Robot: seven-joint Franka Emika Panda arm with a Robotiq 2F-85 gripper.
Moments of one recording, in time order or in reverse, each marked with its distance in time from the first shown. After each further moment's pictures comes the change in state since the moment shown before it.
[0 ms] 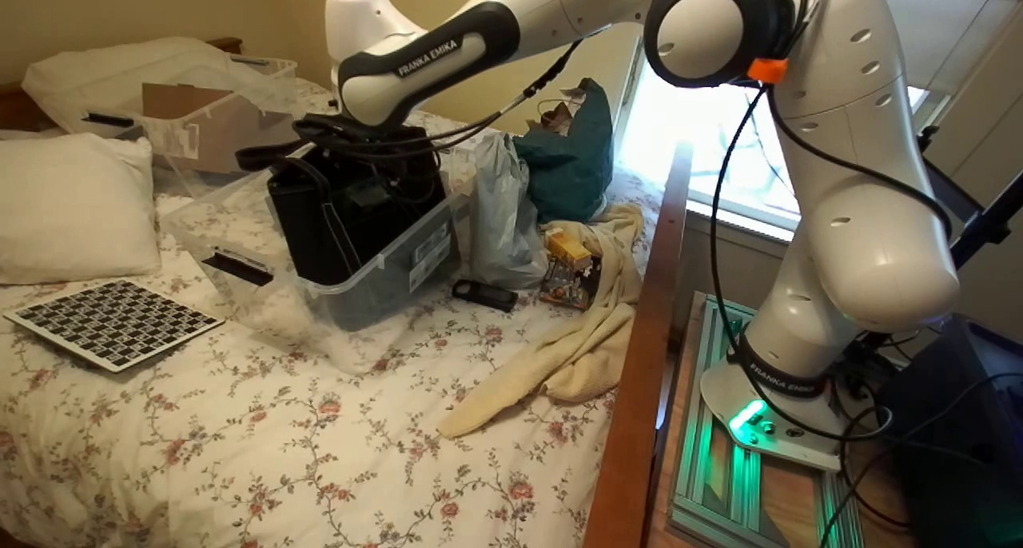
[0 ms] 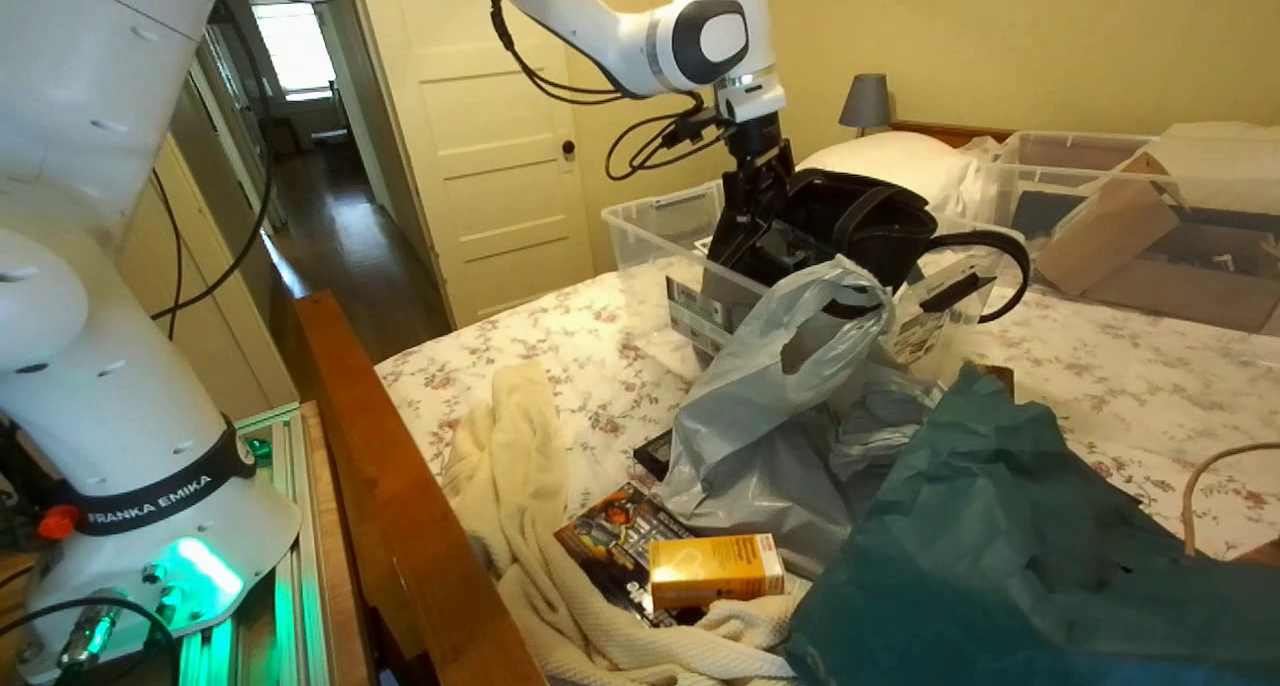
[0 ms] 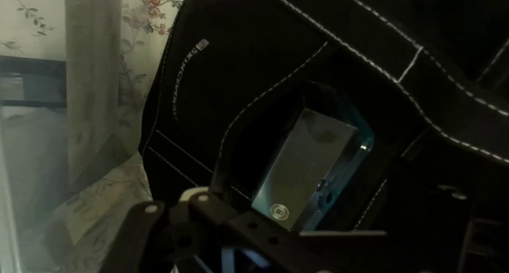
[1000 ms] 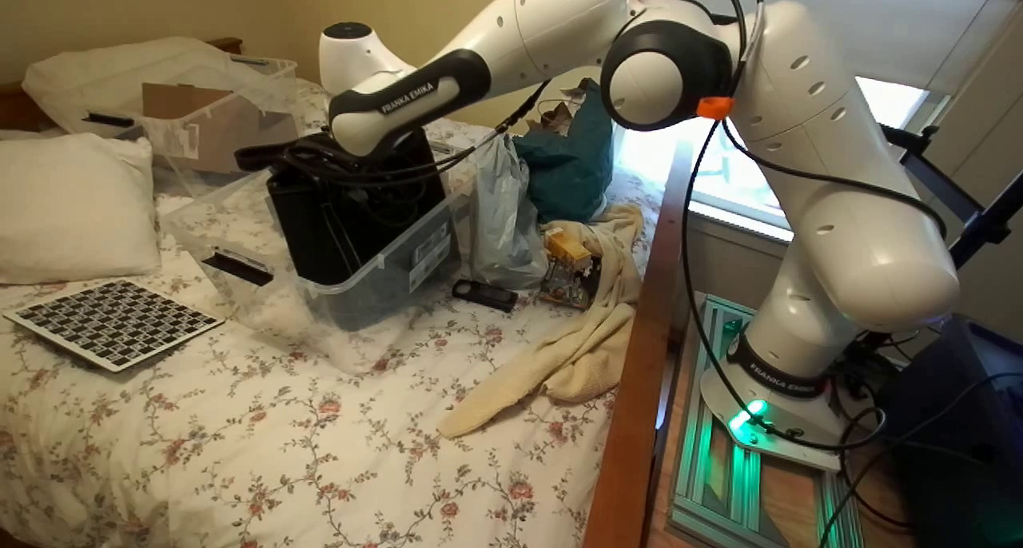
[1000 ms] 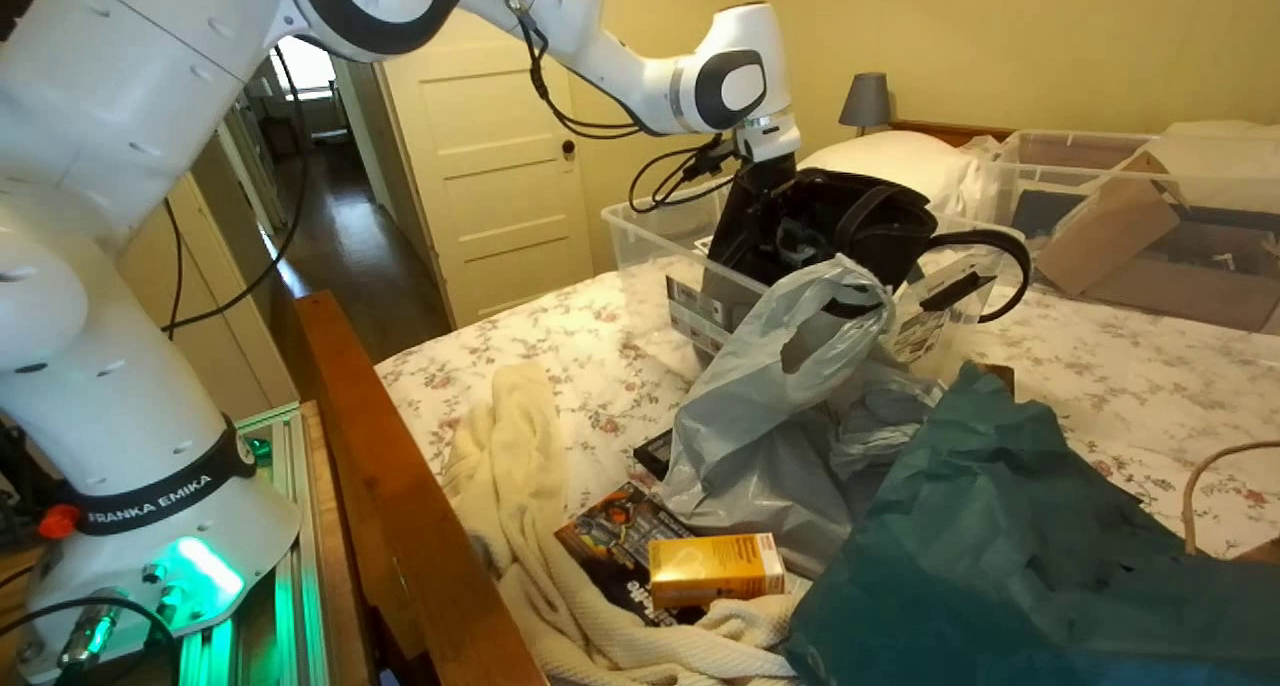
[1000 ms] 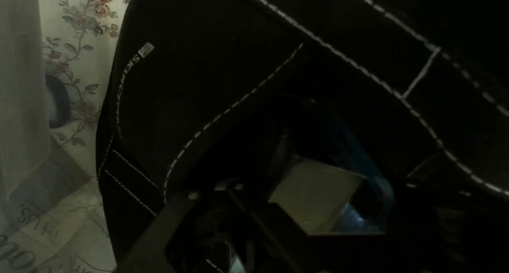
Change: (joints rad) arm -0.002 0.177 -0.015 0.162 0.034 0.039 0.002
